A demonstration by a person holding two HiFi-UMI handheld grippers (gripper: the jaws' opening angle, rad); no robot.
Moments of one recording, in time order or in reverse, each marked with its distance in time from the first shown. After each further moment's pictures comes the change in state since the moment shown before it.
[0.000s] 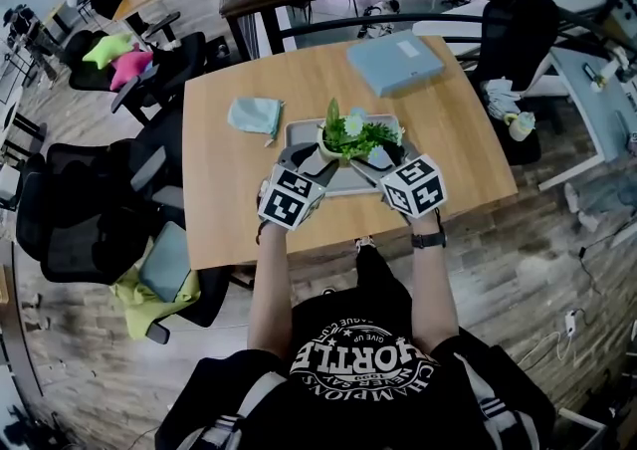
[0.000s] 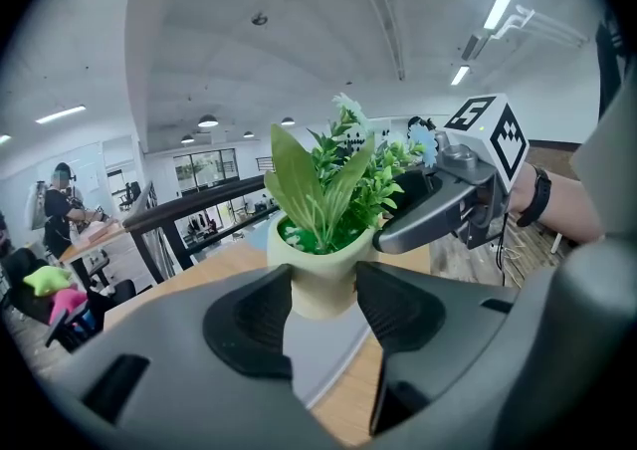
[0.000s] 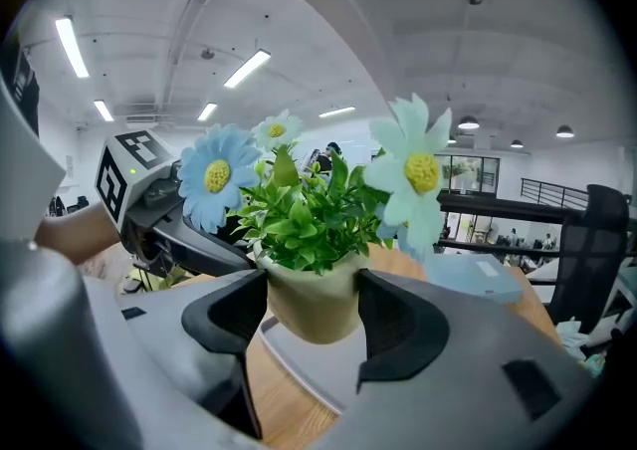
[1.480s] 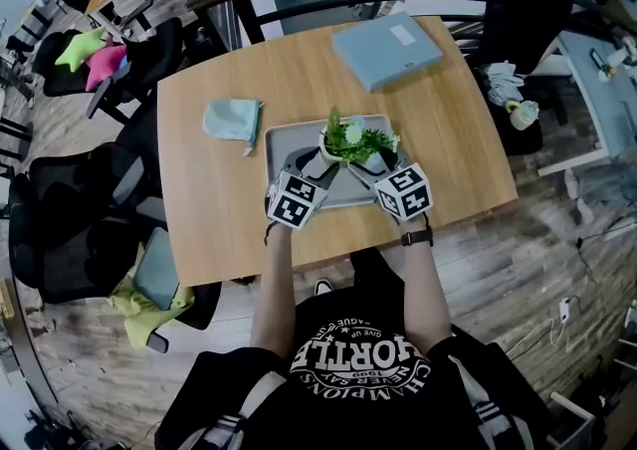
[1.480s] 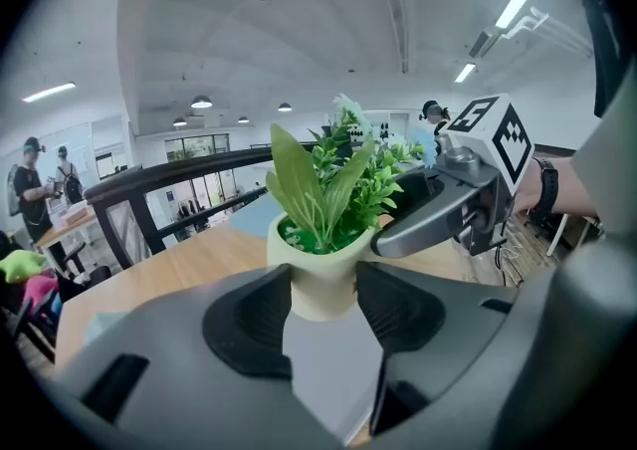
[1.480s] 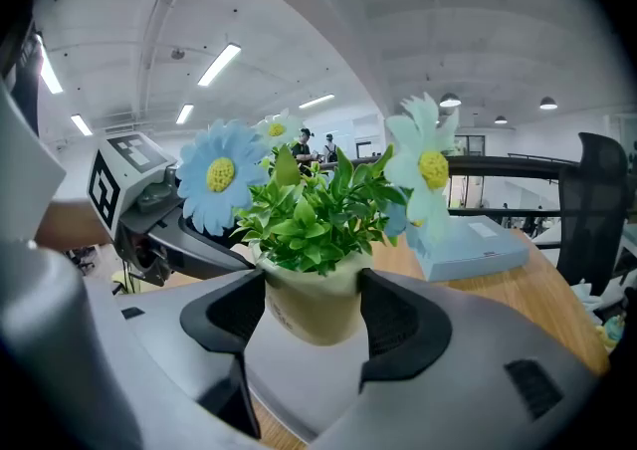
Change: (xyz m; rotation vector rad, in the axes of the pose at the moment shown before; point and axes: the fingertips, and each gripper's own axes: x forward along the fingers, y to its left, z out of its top) left arm 0.143 0.024 -0.056 -0.062 0.060 -0.069; right arm 0.074 -0.103 -0.081 0.112 0.040 -0.029
